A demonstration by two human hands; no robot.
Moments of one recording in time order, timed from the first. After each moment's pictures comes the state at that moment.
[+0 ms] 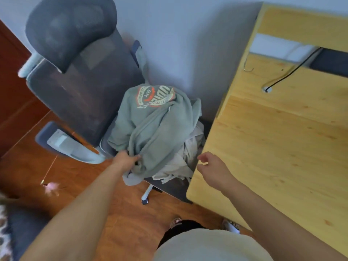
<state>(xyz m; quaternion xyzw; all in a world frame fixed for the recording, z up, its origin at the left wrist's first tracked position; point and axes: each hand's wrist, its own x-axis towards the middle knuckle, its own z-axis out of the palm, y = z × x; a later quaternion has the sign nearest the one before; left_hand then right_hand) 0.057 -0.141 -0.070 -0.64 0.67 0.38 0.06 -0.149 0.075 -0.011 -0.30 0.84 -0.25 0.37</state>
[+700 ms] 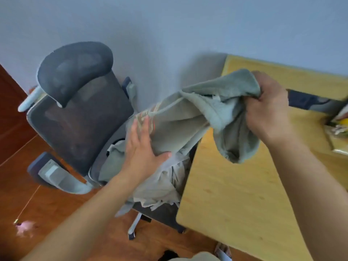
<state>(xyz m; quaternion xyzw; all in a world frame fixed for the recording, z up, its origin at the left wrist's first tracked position) -0.010 -0.082 0.079 -0.38 0.86 0.29 -0.19 -0.227 0.077 0.227 -0.42 0.77 -0.48 -0.05</state>
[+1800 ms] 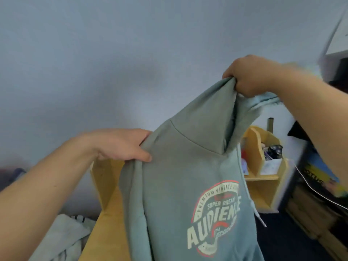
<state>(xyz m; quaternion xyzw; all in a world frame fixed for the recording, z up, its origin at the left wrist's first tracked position) -0.265 0.232 0.383 0.00 0.92 0.37 0.10 -0.462 0.487 0.495 -0.36 0.90 0.04 -0.22</state>
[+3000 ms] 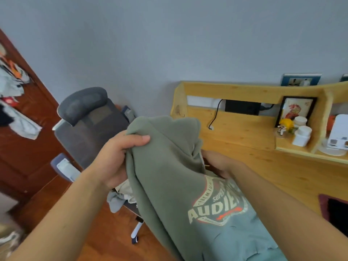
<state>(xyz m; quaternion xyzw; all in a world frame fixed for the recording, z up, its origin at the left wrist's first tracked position) -0.101 0.236 0.279 -0.31 0.56 0.72 -0.27 -0.359 0.286 0.124 -0.32 0.64 -0.42 0.56</state>
